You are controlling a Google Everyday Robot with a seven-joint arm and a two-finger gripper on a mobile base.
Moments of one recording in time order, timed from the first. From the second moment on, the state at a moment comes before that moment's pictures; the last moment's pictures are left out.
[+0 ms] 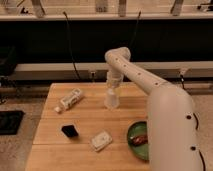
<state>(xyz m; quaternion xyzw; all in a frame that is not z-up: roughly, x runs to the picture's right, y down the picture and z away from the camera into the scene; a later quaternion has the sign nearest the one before) 0.054 0.026 0.889 -0.34 -0.15 -0.27 0.89</state>
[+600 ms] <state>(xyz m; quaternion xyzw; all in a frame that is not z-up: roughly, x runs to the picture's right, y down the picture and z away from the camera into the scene) 0.045 0.023 0.883 -0.34 -0.16 -0.28 0.88</state>
